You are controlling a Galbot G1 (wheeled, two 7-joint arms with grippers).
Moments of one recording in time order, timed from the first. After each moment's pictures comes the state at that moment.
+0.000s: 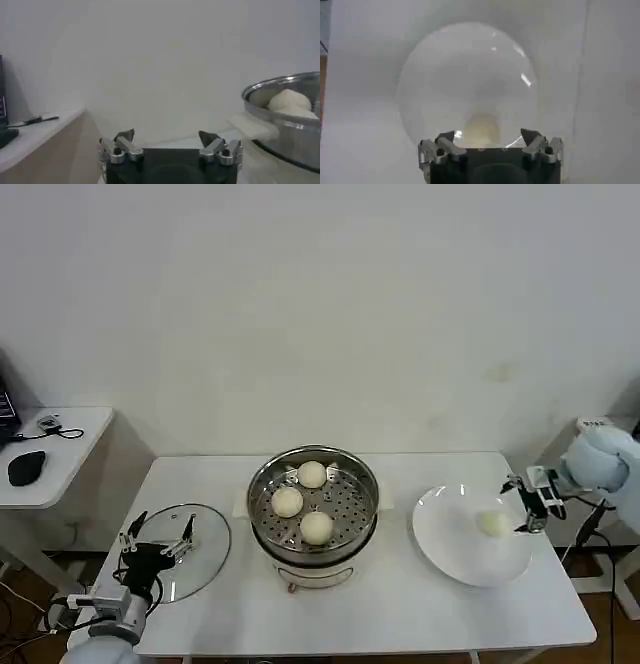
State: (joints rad) left arm 1.52 -1.16 -0.66 -2.02 -0.23 0.16 -0.06; right arm -0.01 0.42 -0.72 1.38 -0.14 -0.11 -1.07
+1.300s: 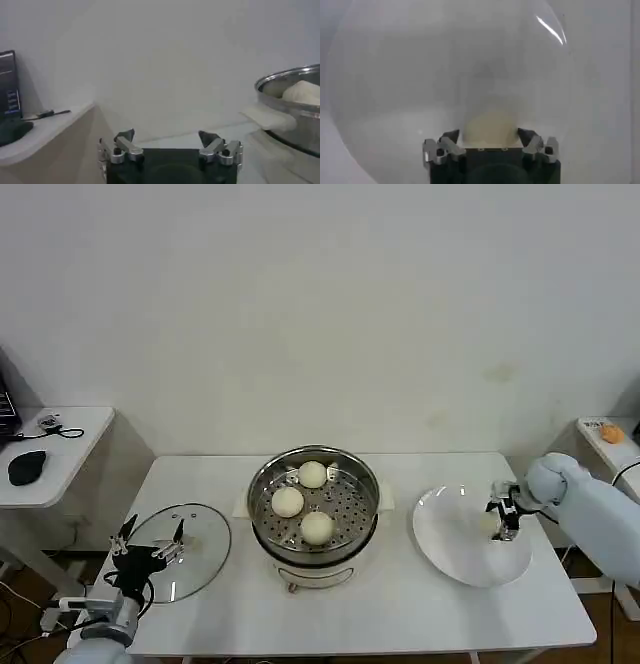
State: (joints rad) left arm 1.53 -1.16 -0.69 -2.01 -0.22 0.16 -0.07; right arm -0.17 0.73 -0.54 0.95 -0.28 -0.08 -1.03
